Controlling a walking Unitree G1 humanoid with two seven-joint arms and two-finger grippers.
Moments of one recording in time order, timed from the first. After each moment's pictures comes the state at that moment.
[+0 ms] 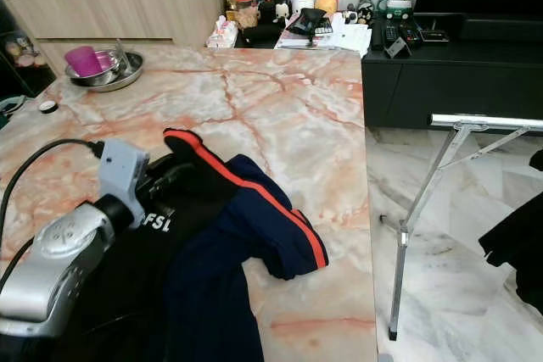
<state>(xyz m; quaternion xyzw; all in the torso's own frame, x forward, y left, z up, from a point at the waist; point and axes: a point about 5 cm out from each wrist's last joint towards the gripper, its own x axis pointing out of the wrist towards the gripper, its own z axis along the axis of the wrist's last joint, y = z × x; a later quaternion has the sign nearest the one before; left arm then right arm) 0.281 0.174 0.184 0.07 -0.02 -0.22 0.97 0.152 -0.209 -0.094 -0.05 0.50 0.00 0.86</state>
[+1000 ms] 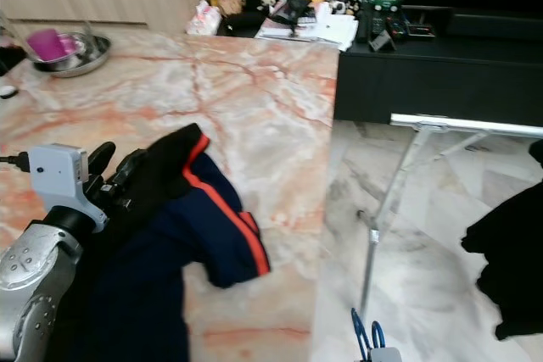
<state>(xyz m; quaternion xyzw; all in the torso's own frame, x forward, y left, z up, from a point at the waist) 0.270 0.204 0.210 0.04 -0.11 -0.06 0.99 0.159 -0.216 -0.090 -0.04 0.49 -0.02 0.87</state>
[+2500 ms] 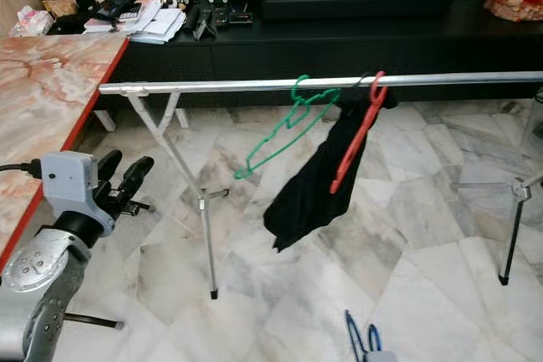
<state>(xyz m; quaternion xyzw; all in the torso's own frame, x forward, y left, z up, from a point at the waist) 0.274 0.192 0.204 0.03 -0.11 -0.07 0.99 0.167 -0.204 -0.089 -0.03 0.48 0.01 0.88</state>
